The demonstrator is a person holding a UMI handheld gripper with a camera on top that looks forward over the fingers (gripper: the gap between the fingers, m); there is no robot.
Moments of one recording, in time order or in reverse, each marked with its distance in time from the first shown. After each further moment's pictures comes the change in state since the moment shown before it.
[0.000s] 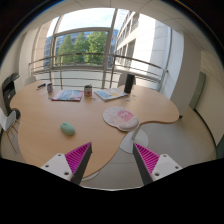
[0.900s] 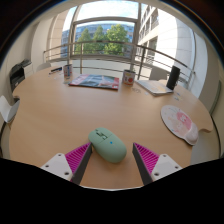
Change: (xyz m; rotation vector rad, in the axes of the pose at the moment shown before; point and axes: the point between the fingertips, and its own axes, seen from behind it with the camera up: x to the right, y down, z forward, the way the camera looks) arm -0.237 0.010 0.240 -0.044 -0.177 -0.097
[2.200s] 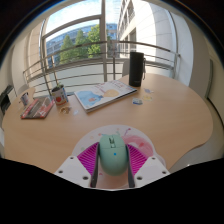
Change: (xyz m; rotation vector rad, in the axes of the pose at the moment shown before) arm 0.311 -0.078 0.105 -0.010 0.033 0.203
